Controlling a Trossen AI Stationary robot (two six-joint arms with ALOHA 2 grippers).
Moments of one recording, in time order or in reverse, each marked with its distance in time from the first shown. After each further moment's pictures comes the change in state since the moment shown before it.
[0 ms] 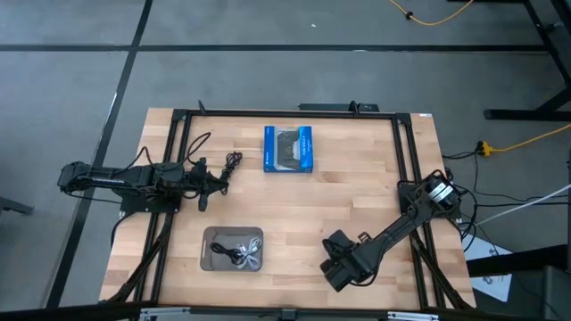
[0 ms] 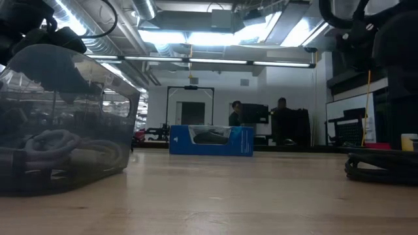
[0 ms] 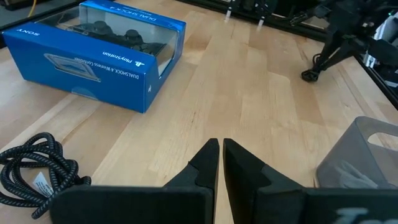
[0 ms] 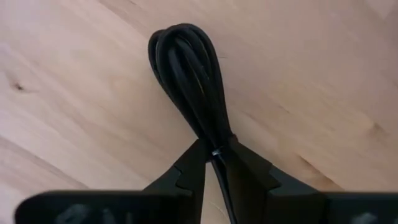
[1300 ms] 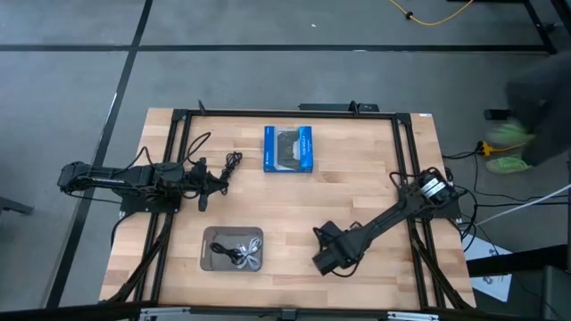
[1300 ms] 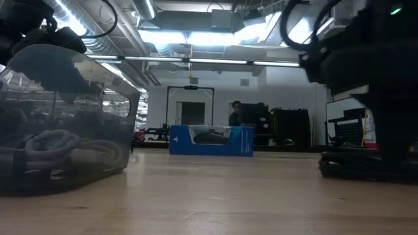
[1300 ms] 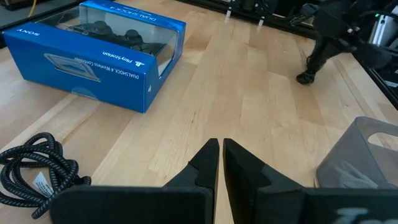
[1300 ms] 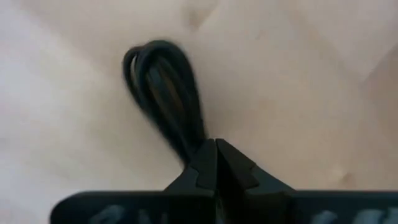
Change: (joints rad) left arm 0.000 0.000 0.000 0.000 0.000 0.000; right arm -0.133 0.015 0.034 -0.042 -0.018 -0.183
